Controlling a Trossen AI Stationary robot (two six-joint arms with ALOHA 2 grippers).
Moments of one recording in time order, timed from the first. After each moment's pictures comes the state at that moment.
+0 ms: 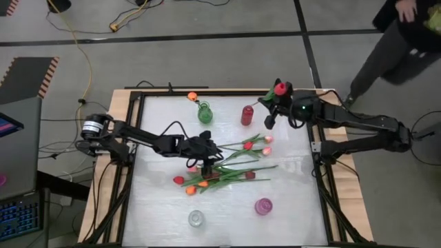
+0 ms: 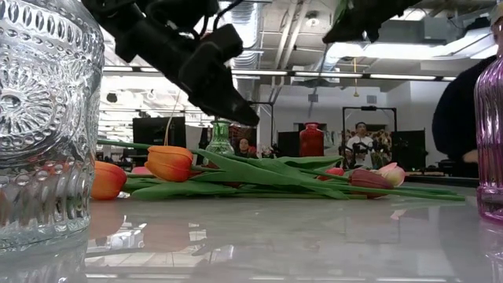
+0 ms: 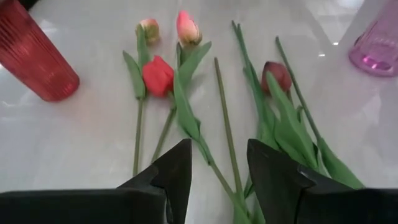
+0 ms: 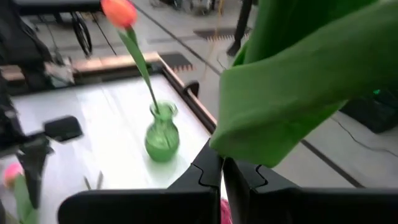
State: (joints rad) left arm -0.04 1.63 0.83 0.21 -0.11 -0.03; right arm -0.27 0.99 0.92 -0.24 0.31 -0.05
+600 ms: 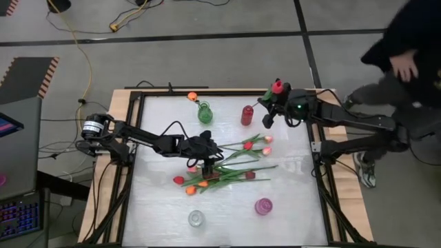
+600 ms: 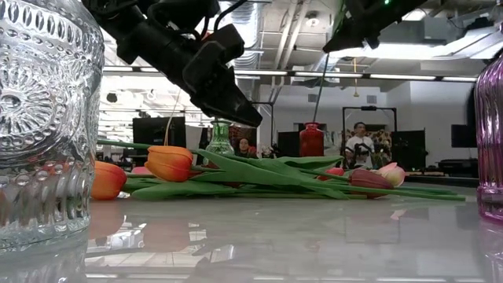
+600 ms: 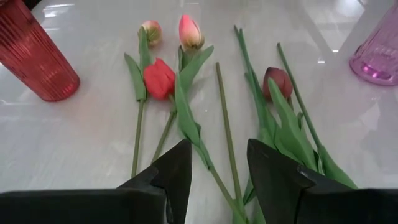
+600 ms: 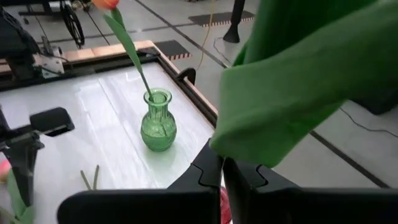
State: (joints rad) left arm -0.04 1.64 0.83 0.23 -0.11 -0.05; right arm -0.29 1.03 0.92 -0.25 0.30 -0.01
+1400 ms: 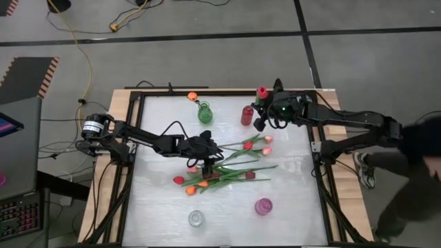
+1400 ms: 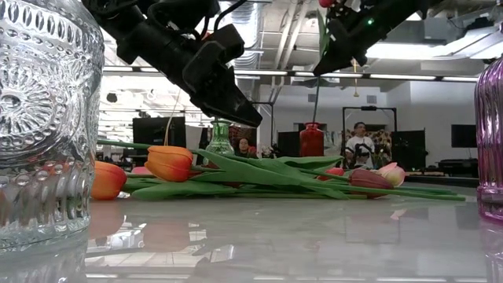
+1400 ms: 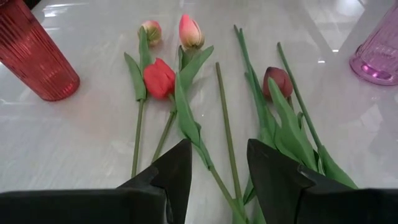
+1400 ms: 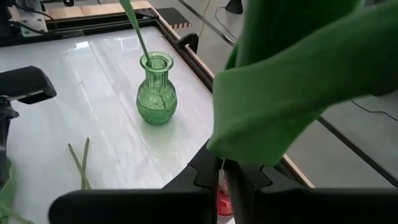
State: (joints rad) left arm -0.04 1.64 0.83 0.23 -0.11 -0.05; right arm -0.29 1.16 0.92 -0.24 0.31 -0.01
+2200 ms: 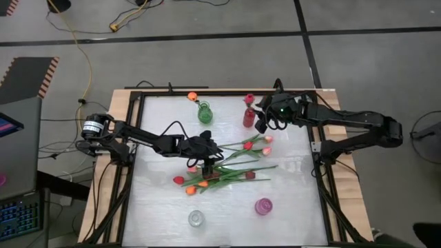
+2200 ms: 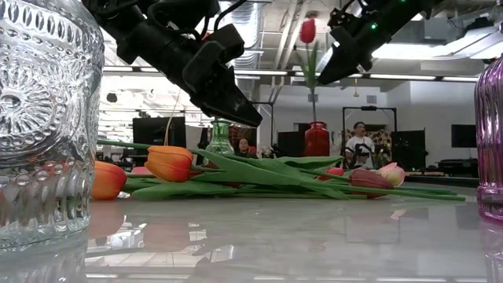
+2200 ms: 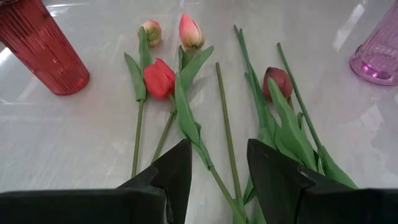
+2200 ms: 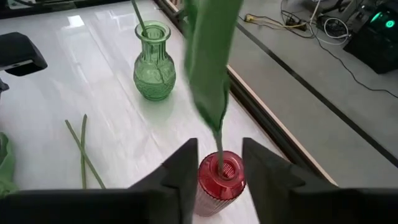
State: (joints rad) left arm -0.04 1.64 0.83 0.23 -0.11 -0.05; right arm -0.29 1.16 0.92 -0.34 0.31 0.03
